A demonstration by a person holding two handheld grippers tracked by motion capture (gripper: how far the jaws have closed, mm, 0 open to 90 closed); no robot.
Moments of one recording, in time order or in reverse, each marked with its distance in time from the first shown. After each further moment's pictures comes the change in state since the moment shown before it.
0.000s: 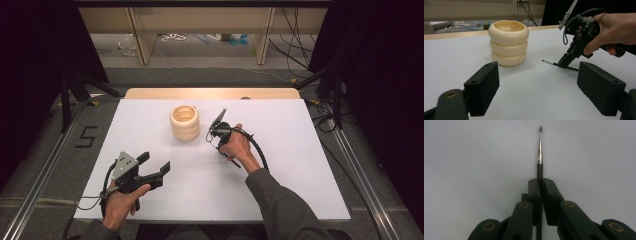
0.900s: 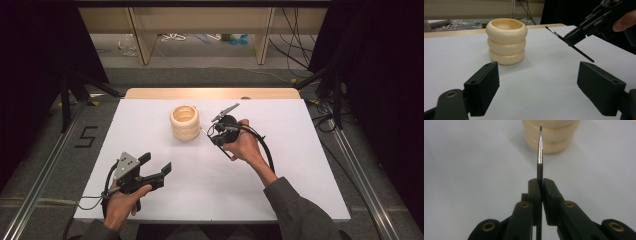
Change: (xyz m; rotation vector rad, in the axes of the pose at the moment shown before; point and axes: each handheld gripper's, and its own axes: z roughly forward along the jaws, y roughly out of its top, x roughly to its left) left arm -0.002 -0.002 0.002 0.007 -0.011 -0.002; right arm 0.022 -0.023 -0.070 -0.414 0.081 -0.106
